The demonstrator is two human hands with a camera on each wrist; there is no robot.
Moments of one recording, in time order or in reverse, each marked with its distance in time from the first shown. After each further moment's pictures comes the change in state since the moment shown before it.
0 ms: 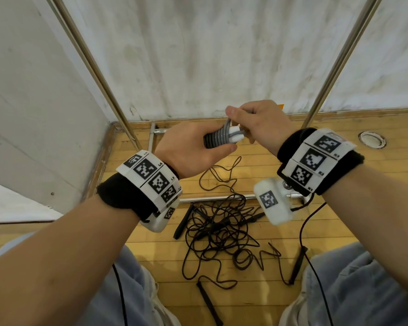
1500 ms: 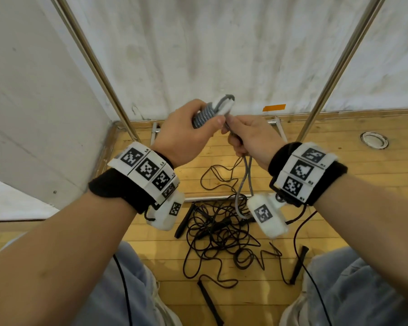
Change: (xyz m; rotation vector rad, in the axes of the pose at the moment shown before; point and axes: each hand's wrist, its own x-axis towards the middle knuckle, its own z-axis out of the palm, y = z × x) left_hand 0.006 0.001 -0.011 -0.318 0.142 -0.193; right_hand -0.014 0.007 0.023 0.325 -0.154 0.115
